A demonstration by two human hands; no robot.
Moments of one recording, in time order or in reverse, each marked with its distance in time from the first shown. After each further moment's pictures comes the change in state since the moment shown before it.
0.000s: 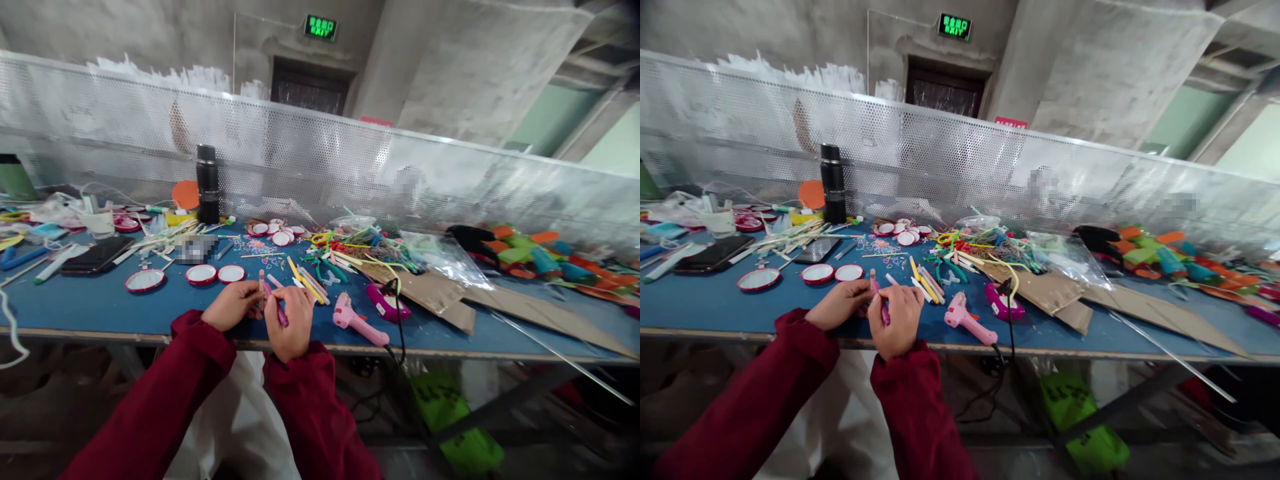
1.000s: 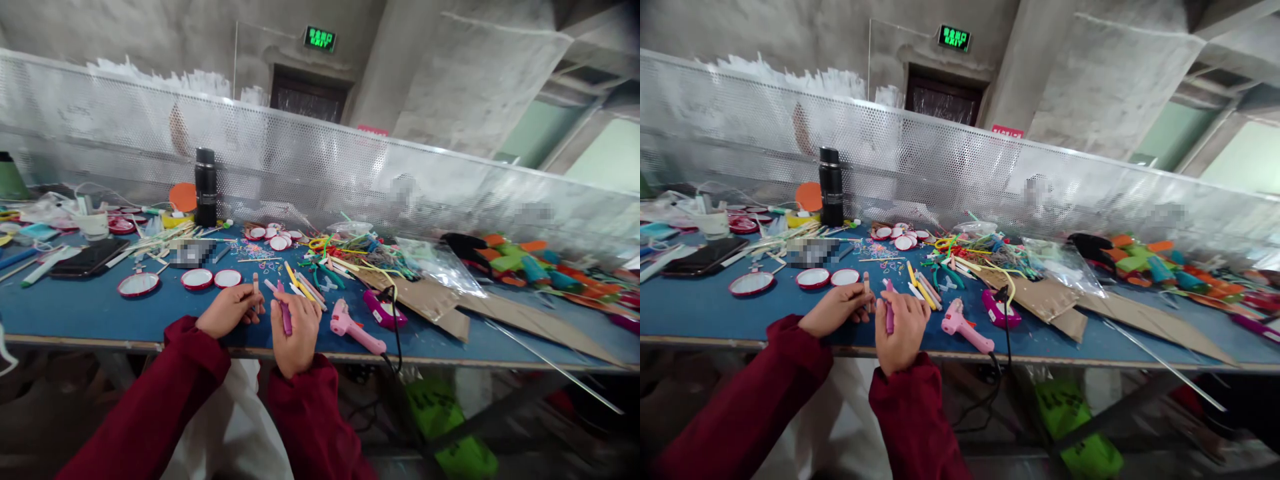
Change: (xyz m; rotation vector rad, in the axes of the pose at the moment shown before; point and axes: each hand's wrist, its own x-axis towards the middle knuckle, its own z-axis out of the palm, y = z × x) left_hand -0.002 0.007 0.000 0.027 0.028 -0.027; right_hand -0.001 -0.003 -0.016 -0.082 -0.047 0.126
